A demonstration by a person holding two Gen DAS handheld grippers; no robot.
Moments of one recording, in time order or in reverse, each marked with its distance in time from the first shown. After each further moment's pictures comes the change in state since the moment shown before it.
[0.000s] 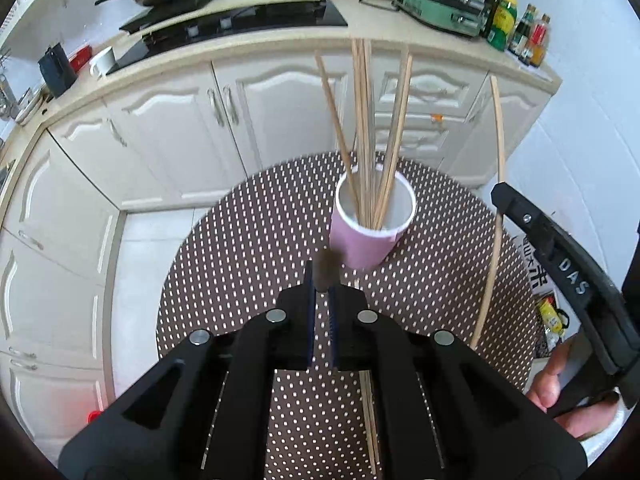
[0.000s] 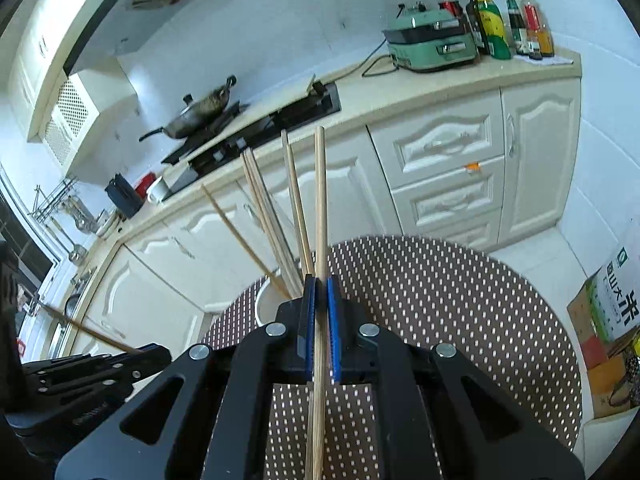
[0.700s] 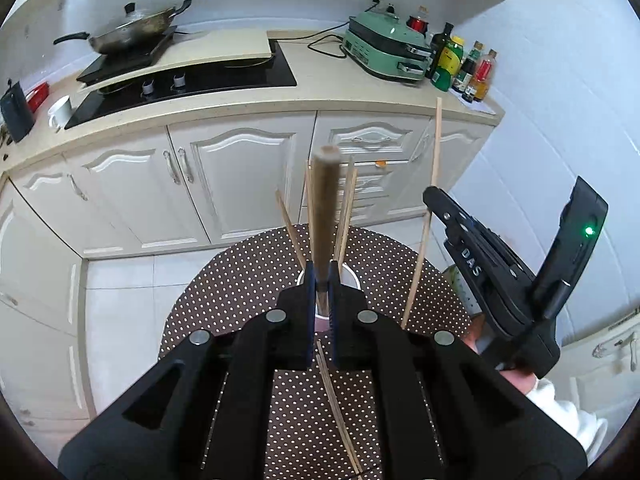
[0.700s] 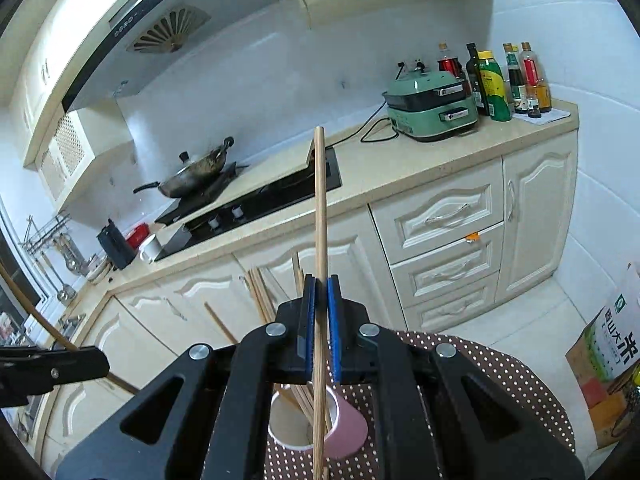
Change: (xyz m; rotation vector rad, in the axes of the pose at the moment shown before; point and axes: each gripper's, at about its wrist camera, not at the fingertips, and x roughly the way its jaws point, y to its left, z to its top) left arm -0.054 0.012 0.079 0.078 -0.083 -0.190; right arm 0.011 0.018 0.062 -0.002 -0.210 -0.030
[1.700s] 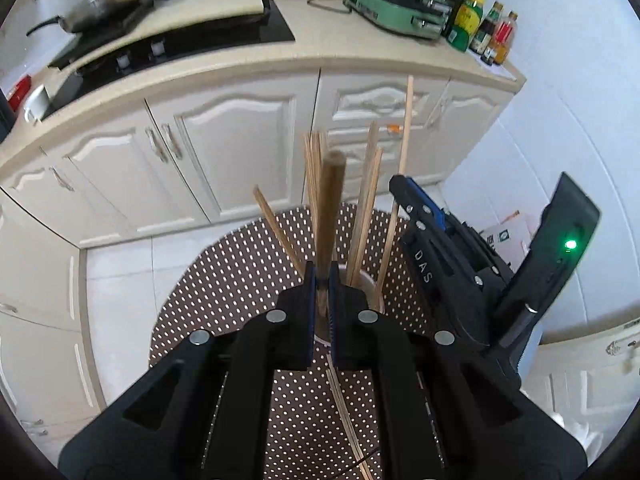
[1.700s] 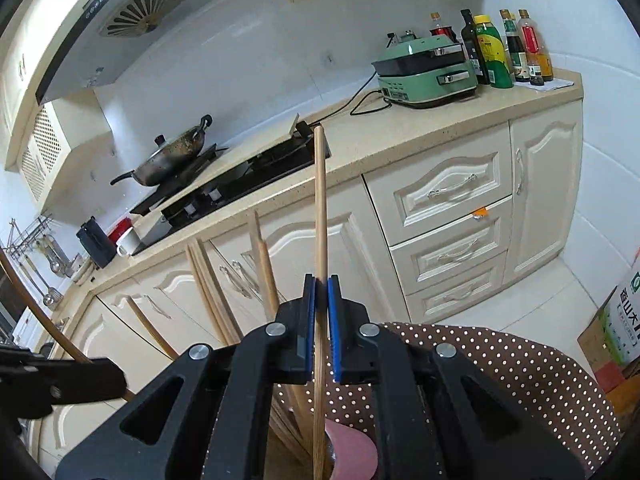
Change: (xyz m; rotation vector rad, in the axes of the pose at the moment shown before) left arm 0.099 0.009 0.018 0.014 0.166 0.016; right arm 0.087 -0.010 -0.032 0.036 0.050 -0.032
